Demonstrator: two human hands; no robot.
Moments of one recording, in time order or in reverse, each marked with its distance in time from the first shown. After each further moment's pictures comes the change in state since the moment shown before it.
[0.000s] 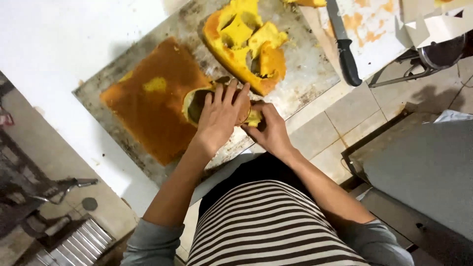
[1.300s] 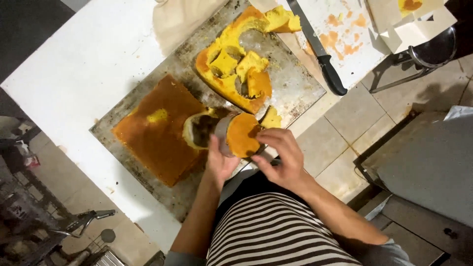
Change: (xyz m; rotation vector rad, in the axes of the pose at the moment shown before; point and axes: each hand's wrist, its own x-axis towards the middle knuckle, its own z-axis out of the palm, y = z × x) left_hand -0.008 0.038 0.044 -2.689 0.184 -0.018; right_hand -0.022 -0.050 -0.040 0.071 0.368 -0.453
